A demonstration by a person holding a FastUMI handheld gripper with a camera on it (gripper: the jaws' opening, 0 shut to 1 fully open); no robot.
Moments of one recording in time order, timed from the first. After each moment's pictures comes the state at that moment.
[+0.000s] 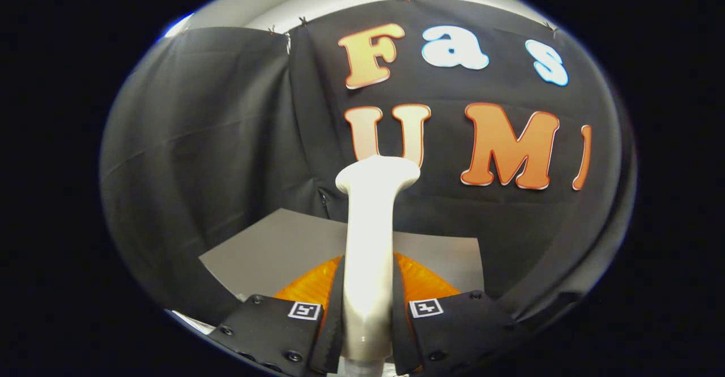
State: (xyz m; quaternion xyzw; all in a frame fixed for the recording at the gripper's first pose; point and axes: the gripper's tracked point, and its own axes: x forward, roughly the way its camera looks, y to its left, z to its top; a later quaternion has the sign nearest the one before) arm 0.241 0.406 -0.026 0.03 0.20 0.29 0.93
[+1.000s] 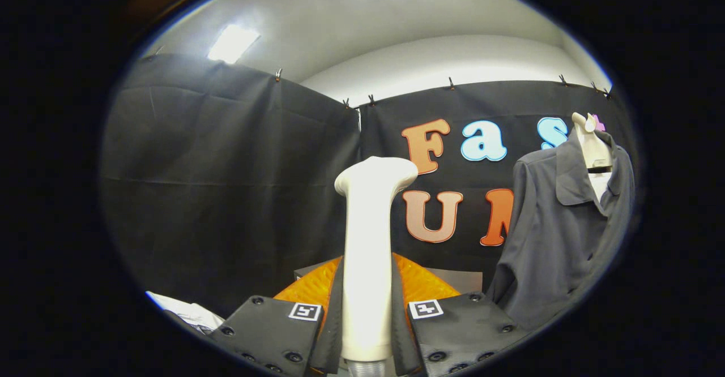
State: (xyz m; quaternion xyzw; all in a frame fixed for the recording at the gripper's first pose) arm 0.003 0.348 0.112 0.05 0.01 0.38 0.92
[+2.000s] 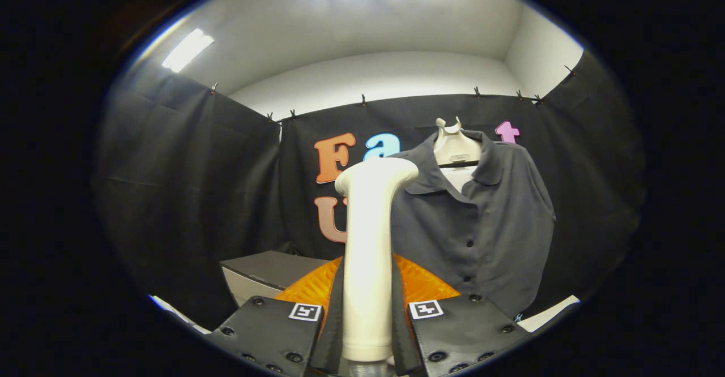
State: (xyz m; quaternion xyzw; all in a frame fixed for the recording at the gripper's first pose) arm 0.032 0.123 0.068 0.06 -0.01 0.18 0.98
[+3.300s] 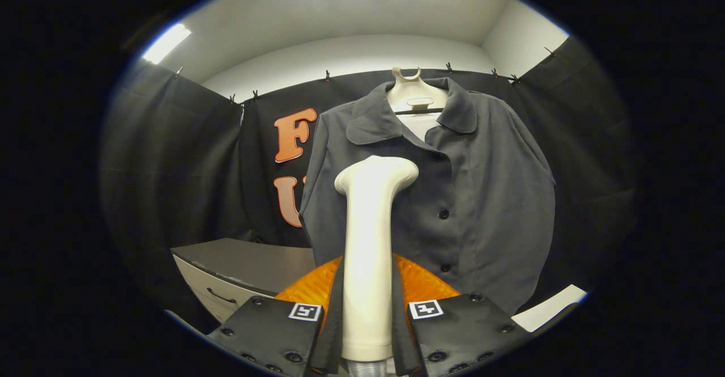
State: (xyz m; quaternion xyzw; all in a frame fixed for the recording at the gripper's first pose) arm 0.136 0.093 -0.020 0.07 0.03 0.13 0.99
